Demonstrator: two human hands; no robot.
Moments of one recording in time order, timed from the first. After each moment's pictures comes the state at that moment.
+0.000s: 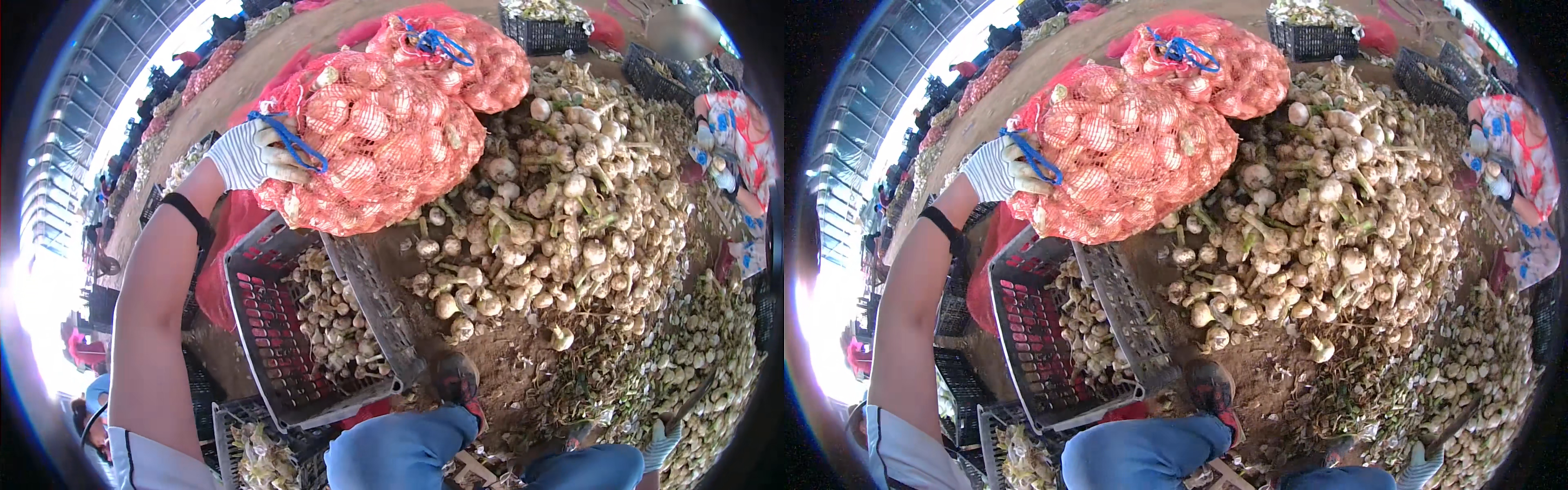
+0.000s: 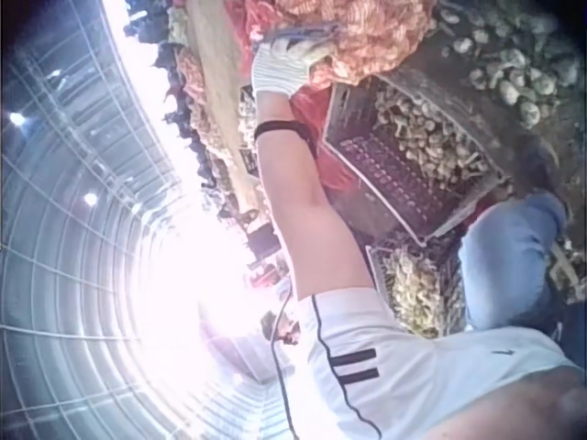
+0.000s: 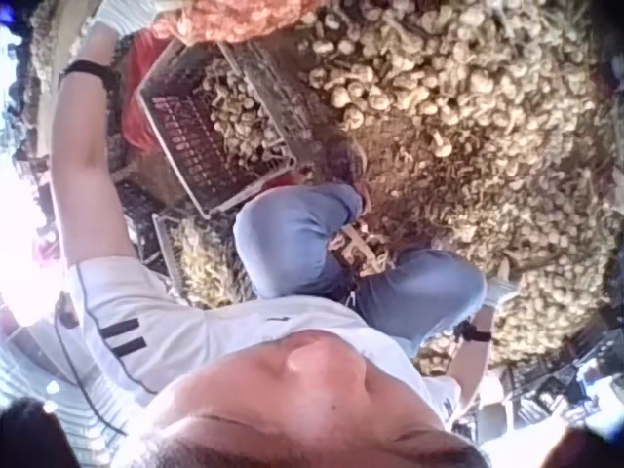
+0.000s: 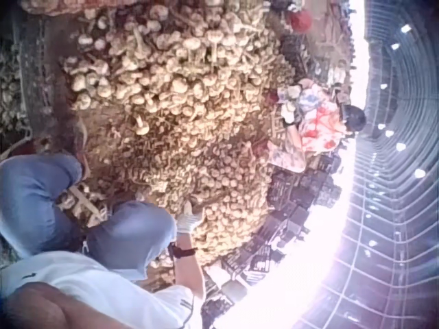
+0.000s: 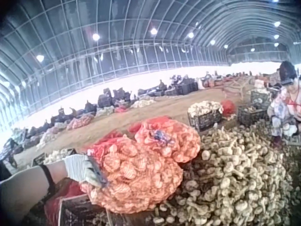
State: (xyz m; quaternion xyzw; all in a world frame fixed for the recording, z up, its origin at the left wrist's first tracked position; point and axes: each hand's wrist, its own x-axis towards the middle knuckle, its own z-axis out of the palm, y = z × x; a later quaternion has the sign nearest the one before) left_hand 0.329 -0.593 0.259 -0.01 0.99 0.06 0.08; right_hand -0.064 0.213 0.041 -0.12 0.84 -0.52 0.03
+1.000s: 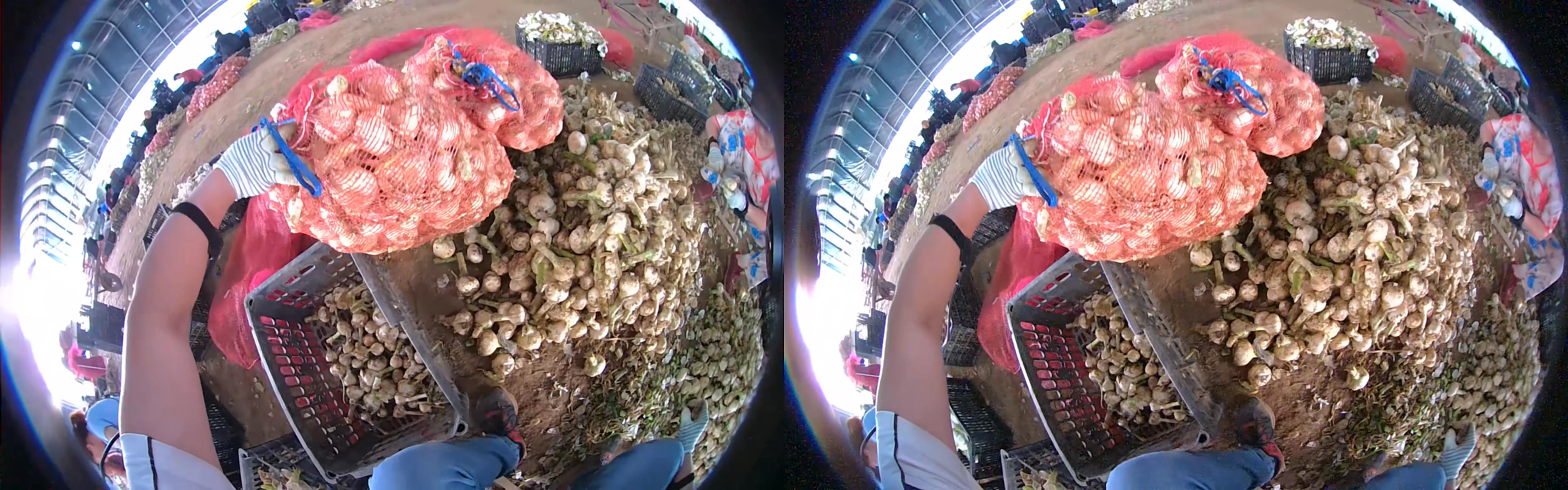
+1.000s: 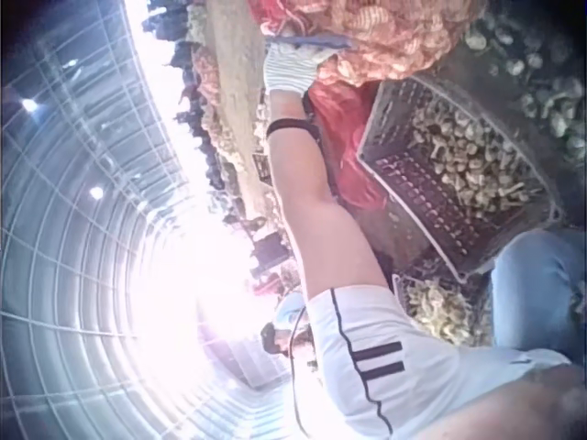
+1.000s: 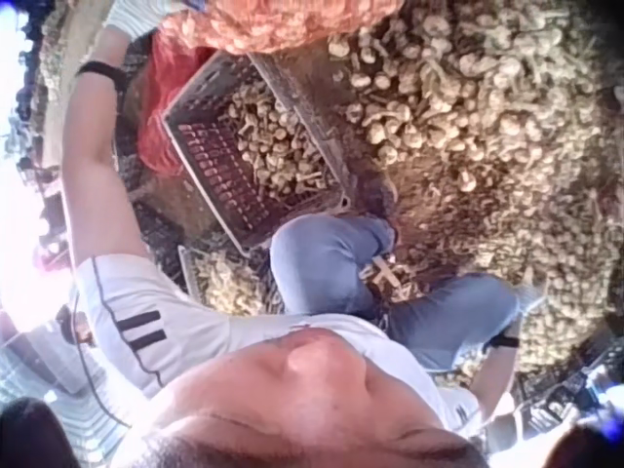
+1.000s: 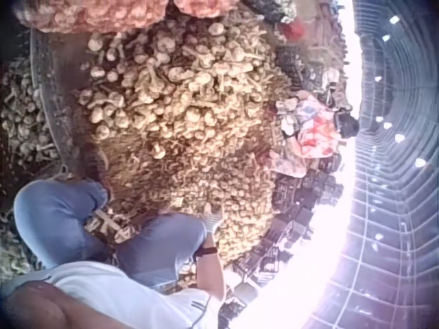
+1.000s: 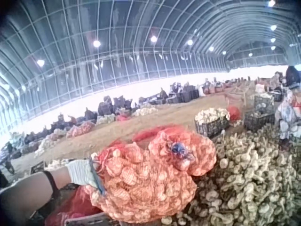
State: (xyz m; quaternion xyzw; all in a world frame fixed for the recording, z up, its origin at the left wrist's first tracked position) left_hand 0.388 -0.713 0.255 -0.13 0.94 0.33 0.01; right_hand -0.114 0.208 0.005 -0.16 0.89 -0.42 -0.01
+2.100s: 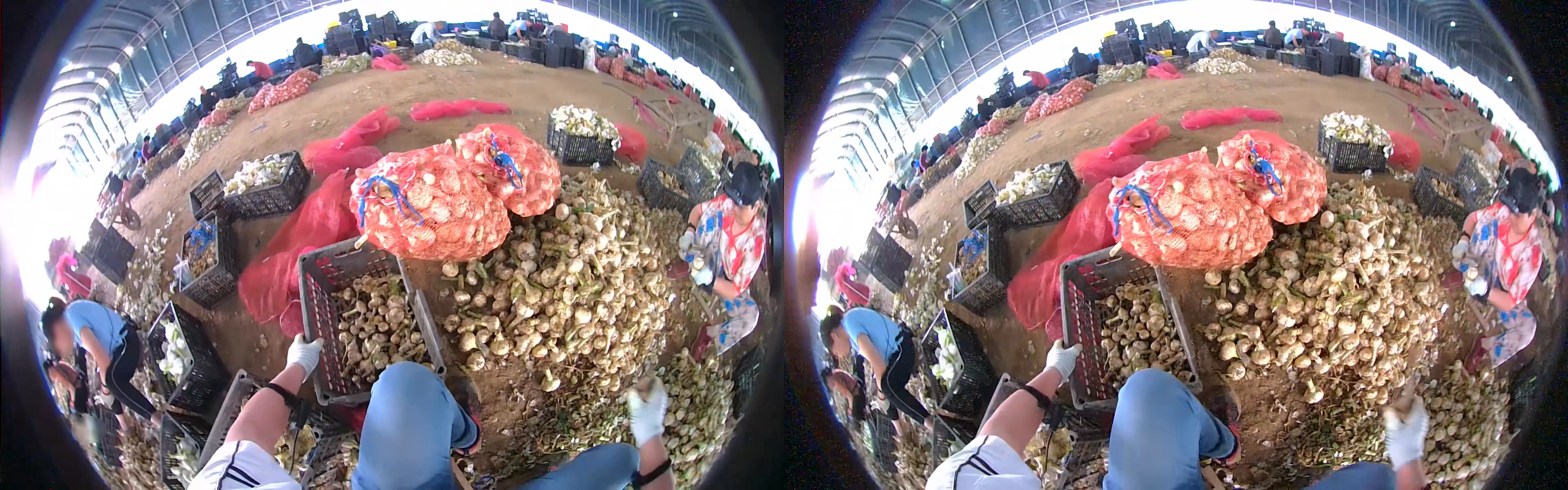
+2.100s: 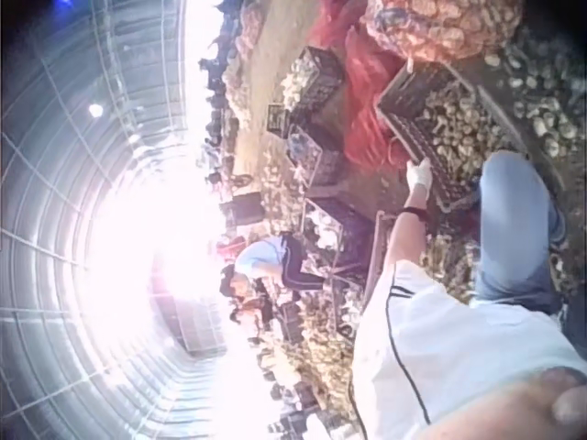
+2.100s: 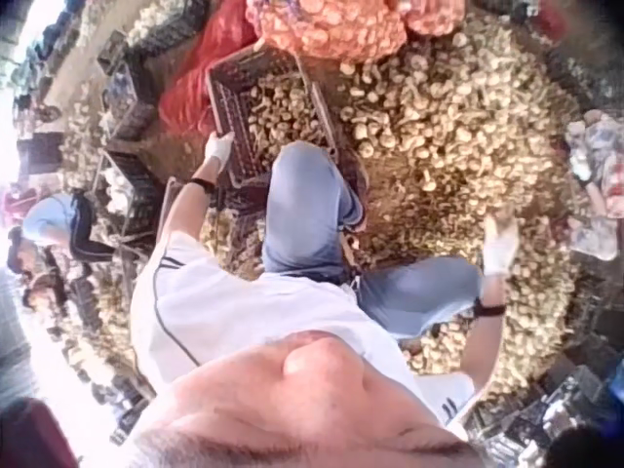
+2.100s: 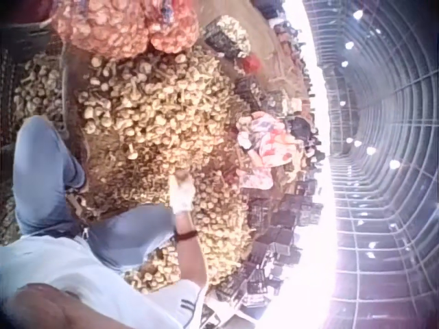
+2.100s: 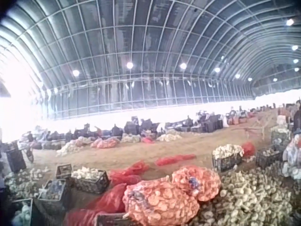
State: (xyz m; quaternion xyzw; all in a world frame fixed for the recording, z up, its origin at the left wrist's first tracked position) left_hand 0.565 -0.309 0.071 -0.77 0.47 0.37 -0.22; right_hand -0.015 0.045 0.219 -0.36 0.84 -0.41 0.08
